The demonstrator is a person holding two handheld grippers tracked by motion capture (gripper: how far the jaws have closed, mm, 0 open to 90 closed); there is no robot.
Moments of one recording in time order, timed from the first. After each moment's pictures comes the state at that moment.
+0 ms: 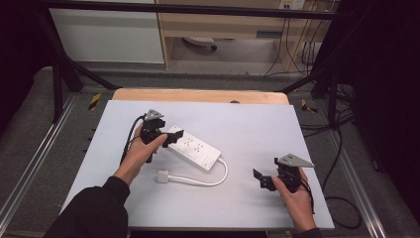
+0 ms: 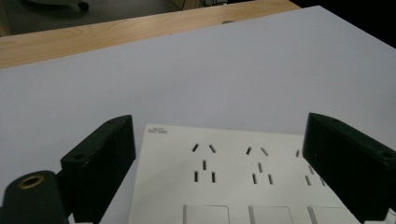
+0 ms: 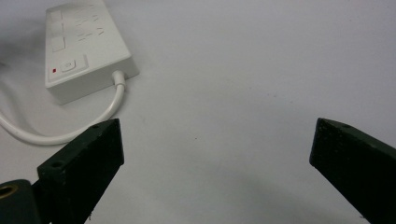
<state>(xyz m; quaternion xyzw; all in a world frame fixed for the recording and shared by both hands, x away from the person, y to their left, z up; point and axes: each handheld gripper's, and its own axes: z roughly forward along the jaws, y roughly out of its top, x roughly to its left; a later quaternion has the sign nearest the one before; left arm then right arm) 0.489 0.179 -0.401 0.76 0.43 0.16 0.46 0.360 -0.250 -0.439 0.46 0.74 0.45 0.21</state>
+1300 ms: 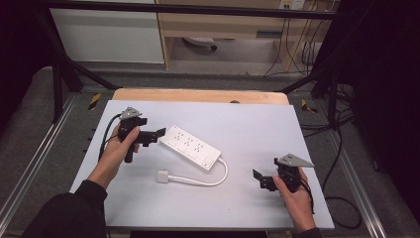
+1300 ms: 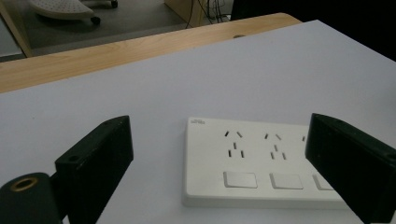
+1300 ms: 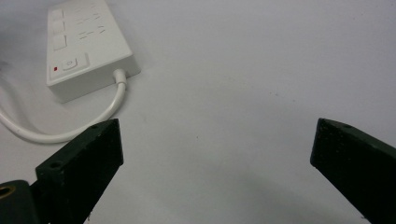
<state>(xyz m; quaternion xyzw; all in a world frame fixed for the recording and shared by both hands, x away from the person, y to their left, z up) 0.470 0.236 -0.376 0.75 0.42 0.18 0.47 0.361 -0.251 -0.439 0.46 0.74 0.45 0.21</state>
